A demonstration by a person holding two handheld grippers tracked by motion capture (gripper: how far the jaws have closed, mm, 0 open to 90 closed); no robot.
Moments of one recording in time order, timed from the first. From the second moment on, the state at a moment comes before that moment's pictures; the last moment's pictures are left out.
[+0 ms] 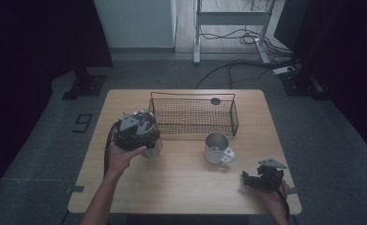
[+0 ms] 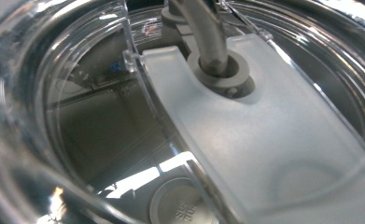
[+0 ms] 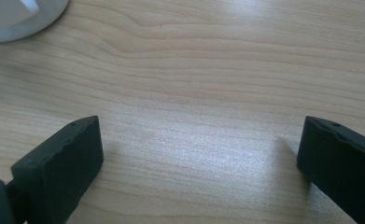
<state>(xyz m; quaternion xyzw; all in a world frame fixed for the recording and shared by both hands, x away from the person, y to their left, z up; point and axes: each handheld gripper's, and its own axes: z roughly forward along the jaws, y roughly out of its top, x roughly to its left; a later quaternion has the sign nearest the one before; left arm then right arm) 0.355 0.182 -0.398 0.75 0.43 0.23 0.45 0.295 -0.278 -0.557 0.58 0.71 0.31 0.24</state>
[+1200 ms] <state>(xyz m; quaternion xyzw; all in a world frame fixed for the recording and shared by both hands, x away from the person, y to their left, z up) 0.376 0.165 -0.367 0.75 0.42 0.23 0.46 0.295 -0.279 -0.557 0.58 0.71 0.31 0.24</state>
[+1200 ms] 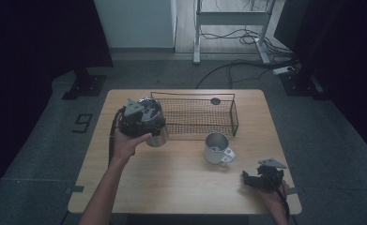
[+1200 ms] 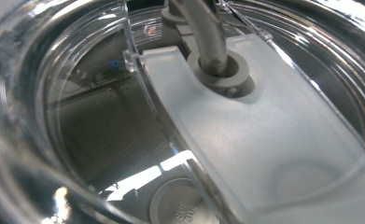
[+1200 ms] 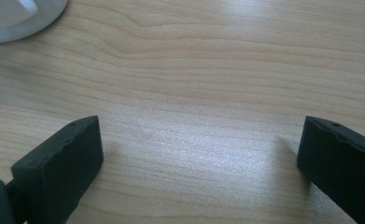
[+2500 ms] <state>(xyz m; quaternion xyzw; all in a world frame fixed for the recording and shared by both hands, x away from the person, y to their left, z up) 0.421 0.145 -0.365 0.75 0.43 0.22 0.45 0.296 -0.279 -0.557 0.58 0.71 0.31 0.24</state>
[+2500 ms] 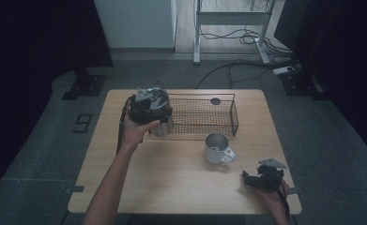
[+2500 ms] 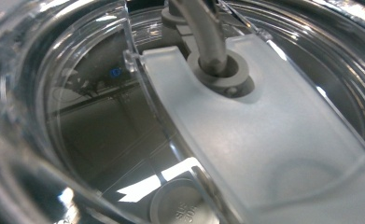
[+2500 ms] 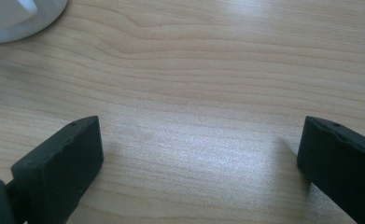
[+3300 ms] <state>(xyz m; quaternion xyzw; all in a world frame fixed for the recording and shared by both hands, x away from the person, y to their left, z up) 0.440 0.139 -0.368 0.75 0.42 0.23 0.45 0.295 -0.279 -0.557 0.58 0.71 0.31 0.24</state>
